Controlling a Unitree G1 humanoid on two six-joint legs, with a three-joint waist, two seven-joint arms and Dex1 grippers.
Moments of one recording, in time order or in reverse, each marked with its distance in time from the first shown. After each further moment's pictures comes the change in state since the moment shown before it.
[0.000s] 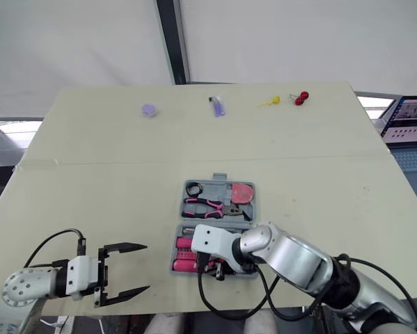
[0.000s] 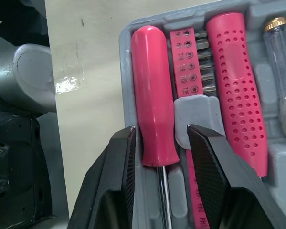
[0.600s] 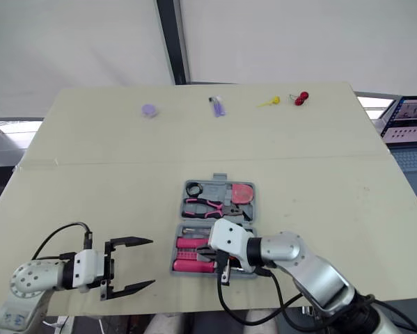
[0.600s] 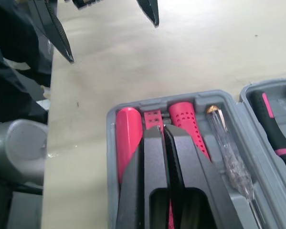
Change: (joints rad) left arm -0.076 -0.001 -0.037 0.005 0.002 0.012 0.008; right arm 0.367 -0.001 -0.196 0.179 -0.100 -0.763 0.063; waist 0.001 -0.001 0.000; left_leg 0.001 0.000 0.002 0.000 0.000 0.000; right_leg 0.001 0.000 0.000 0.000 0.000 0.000
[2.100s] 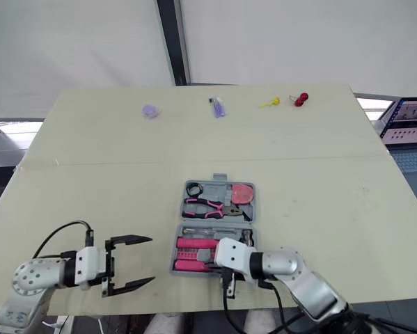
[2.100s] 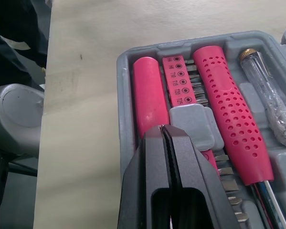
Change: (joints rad) left arm -0.011 -0.004 -0.008 0.034 0.014 -0.002 0.011; right arm 0.083 0.051 0.014 0.137 -0.120 -0.111 0.049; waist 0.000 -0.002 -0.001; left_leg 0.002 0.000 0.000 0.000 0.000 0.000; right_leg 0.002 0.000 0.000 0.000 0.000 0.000
